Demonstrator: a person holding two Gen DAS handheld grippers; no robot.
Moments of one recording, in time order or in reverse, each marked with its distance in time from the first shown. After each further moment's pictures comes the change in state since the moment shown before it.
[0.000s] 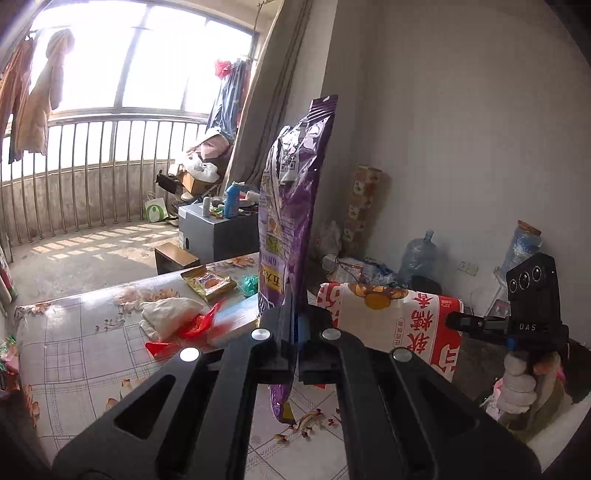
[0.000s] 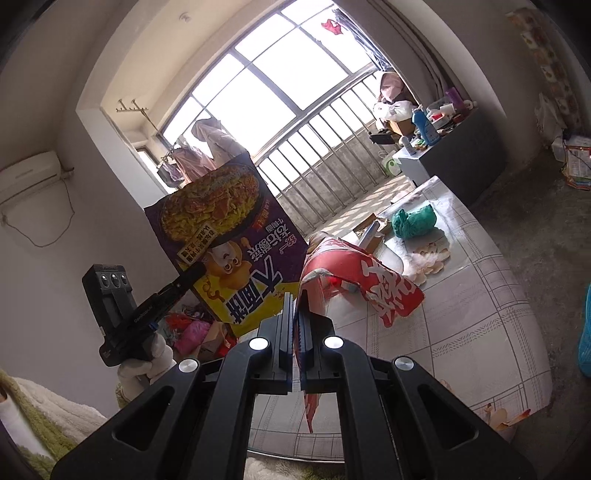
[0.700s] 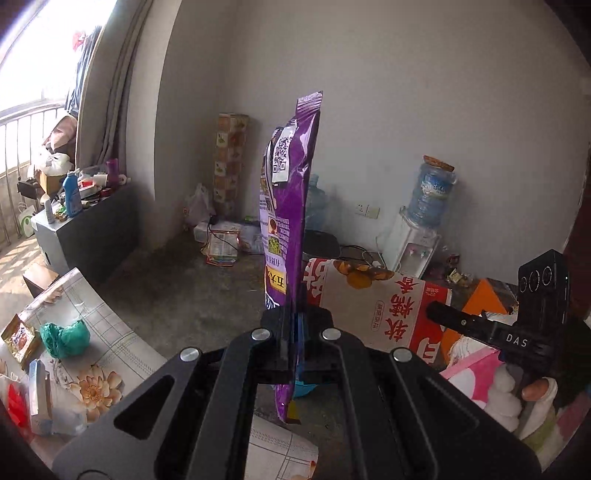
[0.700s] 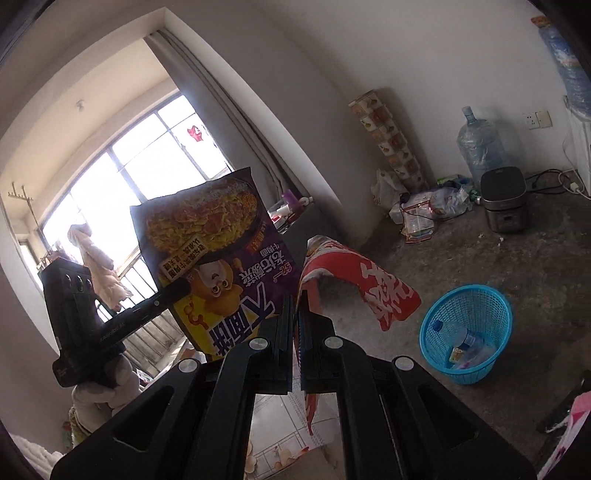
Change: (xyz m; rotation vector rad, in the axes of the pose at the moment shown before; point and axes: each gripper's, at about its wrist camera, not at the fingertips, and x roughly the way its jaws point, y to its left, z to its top) left arm 0.255 -0.217 0.016 0.195 0.233 -0.420; right arm -0.164 -0.102 0.024 0.165 -0.412 -0.577
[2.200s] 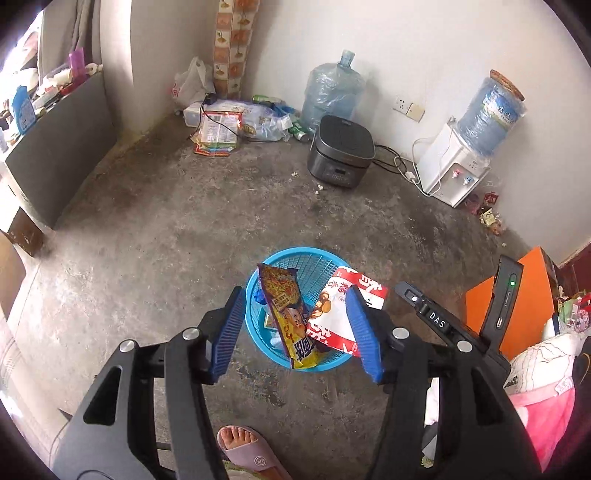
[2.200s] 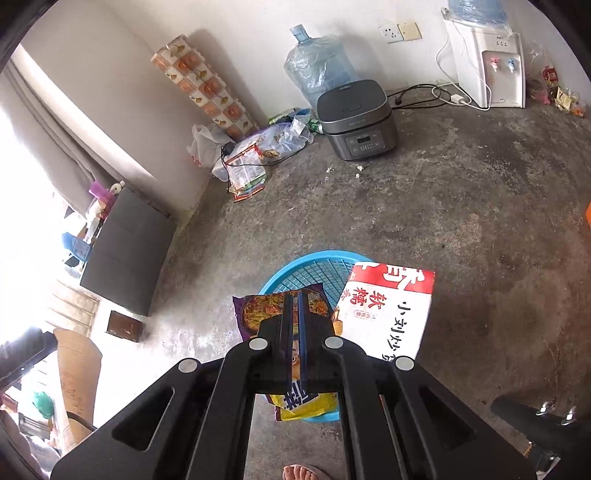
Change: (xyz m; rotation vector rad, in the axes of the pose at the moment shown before) left arm 0.288 0.012 -0.024 -0.117 0.447 0.048; right arm 0.199 -0.265 -0.008 0.277 0.137 -0.538
